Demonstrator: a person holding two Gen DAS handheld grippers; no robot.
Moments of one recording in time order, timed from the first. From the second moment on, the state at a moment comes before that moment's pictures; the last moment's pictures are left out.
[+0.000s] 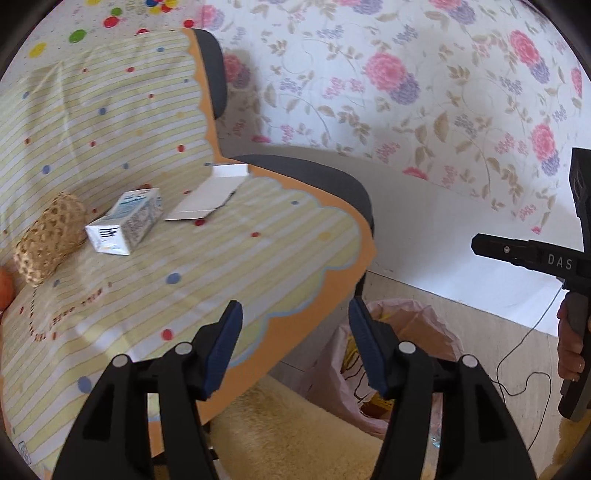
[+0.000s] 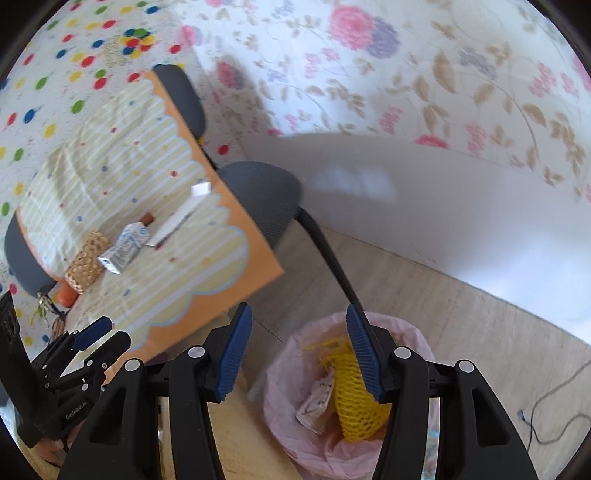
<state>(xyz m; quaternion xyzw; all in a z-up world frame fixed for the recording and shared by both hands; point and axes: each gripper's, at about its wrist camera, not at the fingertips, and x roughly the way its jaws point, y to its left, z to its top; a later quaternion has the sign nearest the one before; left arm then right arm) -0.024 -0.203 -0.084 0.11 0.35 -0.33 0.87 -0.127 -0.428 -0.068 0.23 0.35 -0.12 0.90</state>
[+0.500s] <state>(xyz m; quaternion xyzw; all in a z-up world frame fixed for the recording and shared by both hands) 0.041 -0.068 -0.056 0.04 0.33 -0.15 0.93 -0.004 -0.332 -0.051 0.13 0.37 -0.01 0.92</state>
